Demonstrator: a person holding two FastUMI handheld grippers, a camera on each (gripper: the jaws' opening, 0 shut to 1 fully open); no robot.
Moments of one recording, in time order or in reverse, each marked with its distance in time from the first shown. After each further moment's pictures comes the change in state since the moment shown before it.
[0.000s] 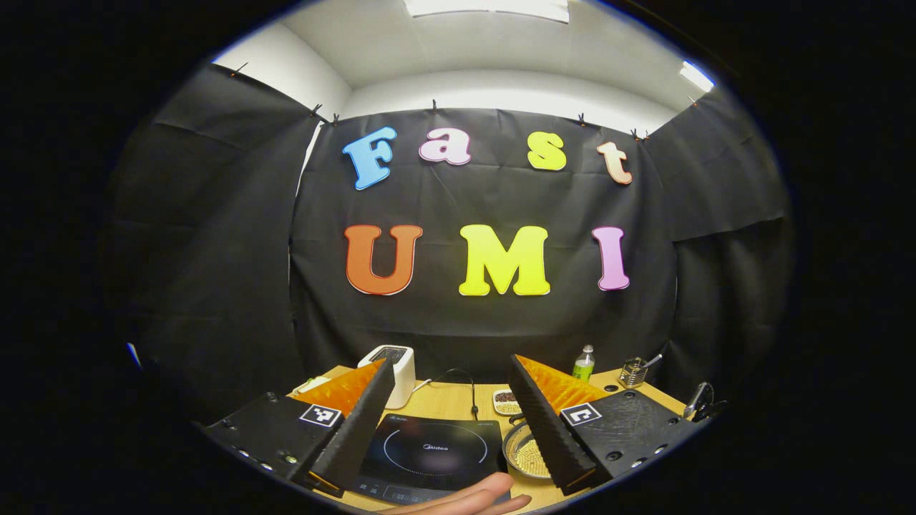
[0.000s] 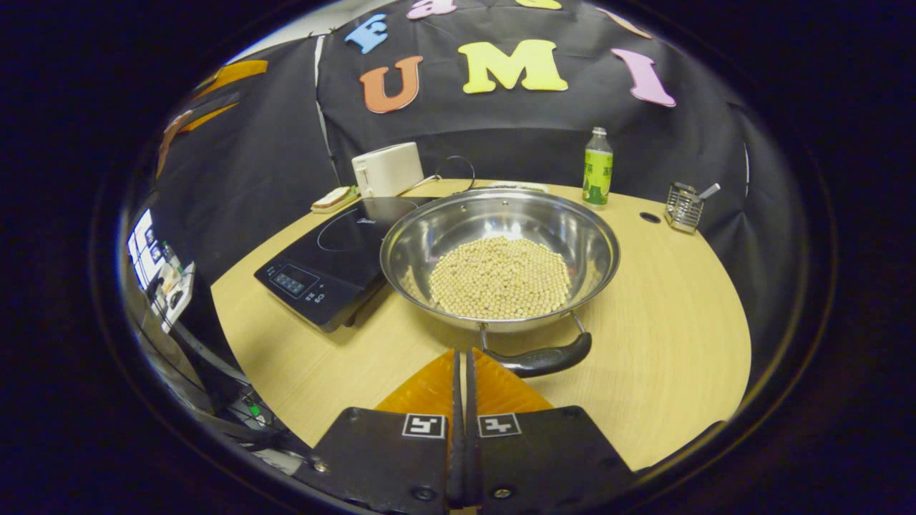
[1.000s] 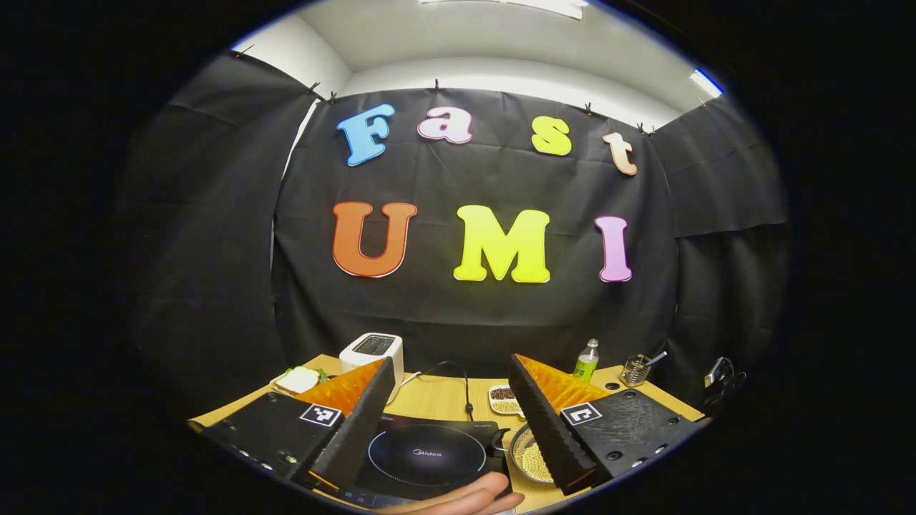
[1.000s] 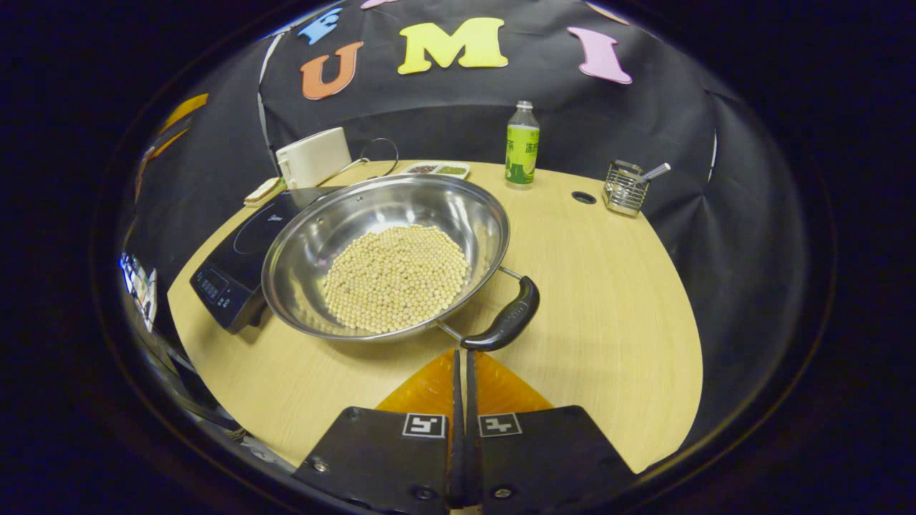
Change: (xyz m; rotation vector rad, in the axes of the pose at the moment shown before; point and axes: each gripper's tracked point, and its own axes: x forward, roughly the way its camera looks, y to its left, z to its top) left arm 0.054 0.005 -0.036 -0.048 0.052 -0.046; right arm 0.006 -0.118 0.019 0.050 0.098 -0.211
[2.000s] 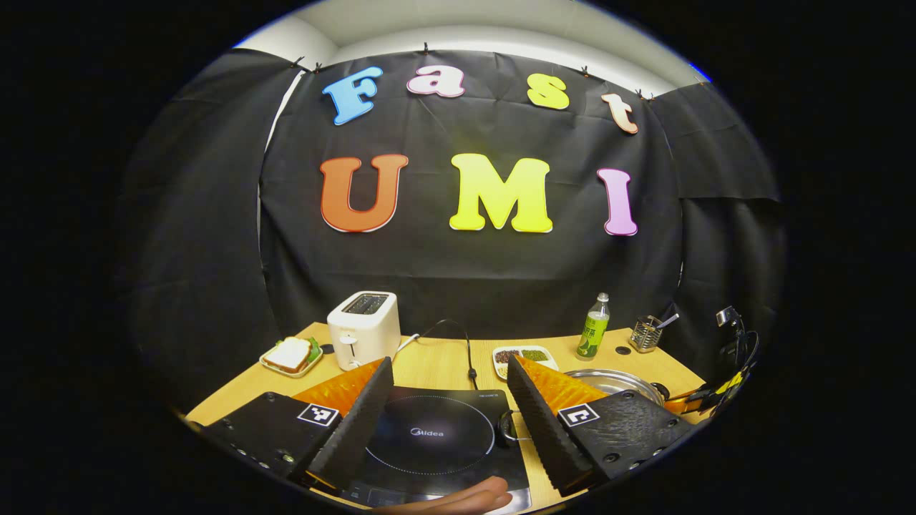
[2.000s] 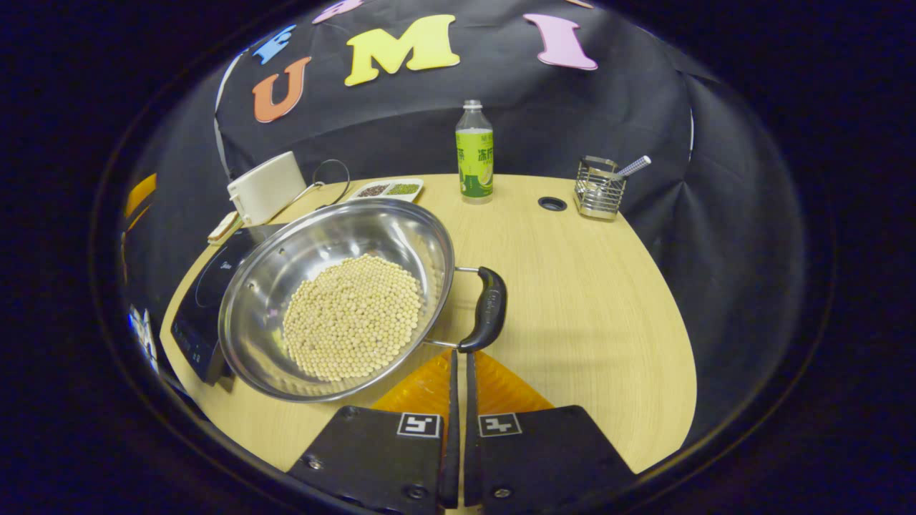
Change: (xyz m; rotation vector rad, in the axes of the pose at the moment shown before) left arm 0.030 -0.006 -0.076 0.017 0.195 -0.030; right arm 0.047 -0.056 0.053 0.113 -0.033 -0.068
